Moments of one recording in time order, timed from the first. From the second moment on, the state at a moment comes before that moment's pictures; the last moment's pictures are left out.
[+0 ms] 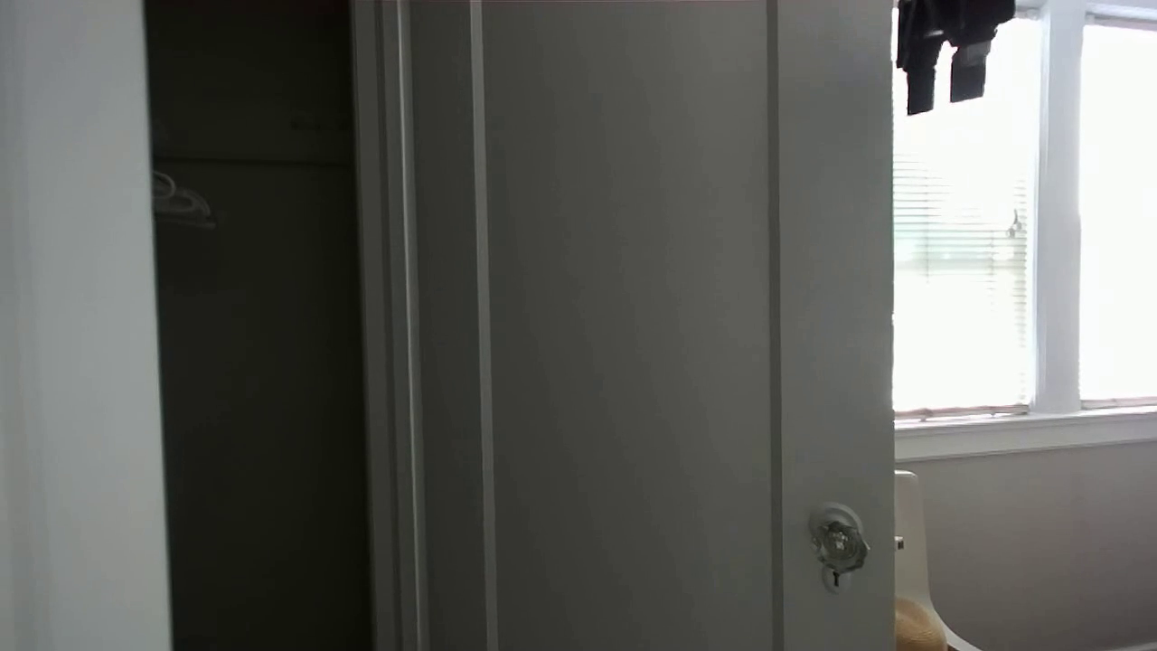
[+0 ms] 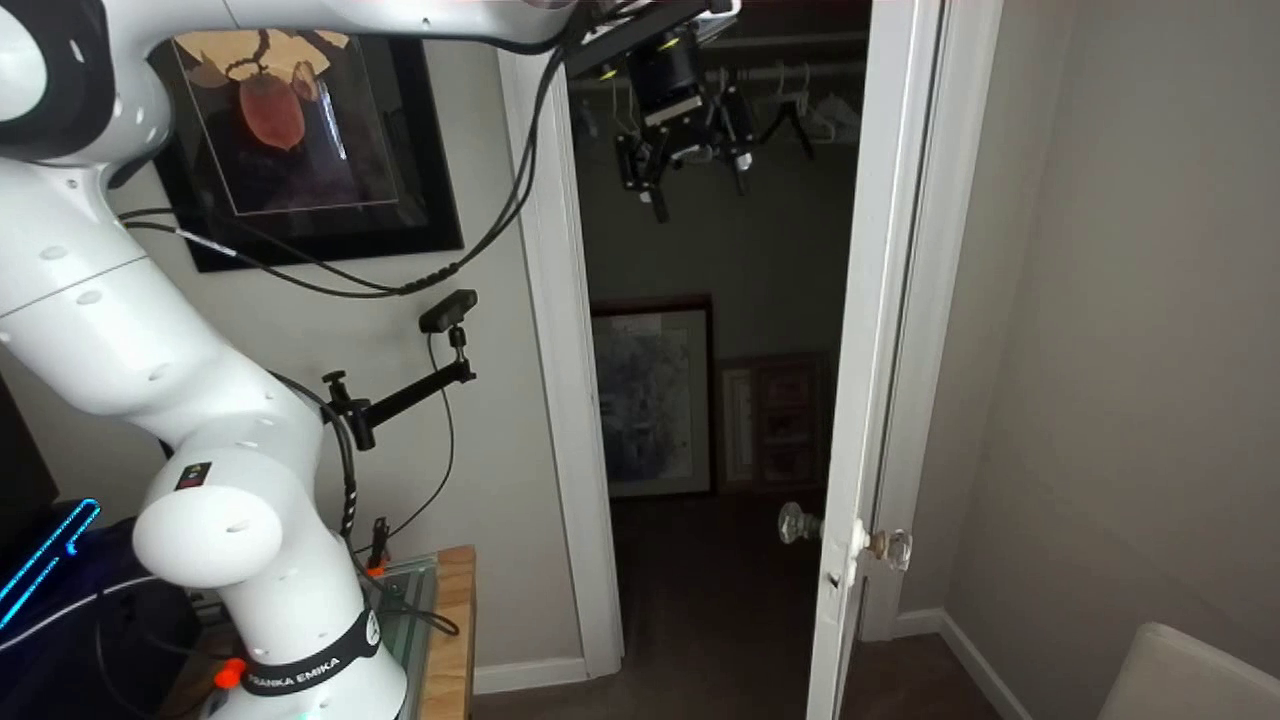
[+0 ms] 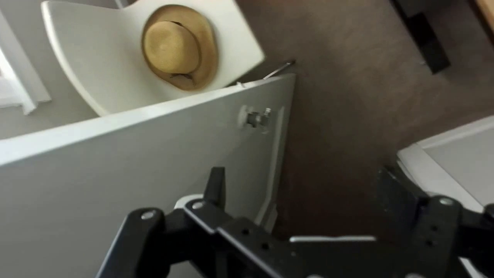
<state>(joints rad) 0.14 -0.35 0.09 -1.83 -0.24 1.63 -0.69</state>
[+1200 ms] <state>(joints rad) 0.26 -0.79 0.32 -2.01 0.19 1.34 0.12</state>
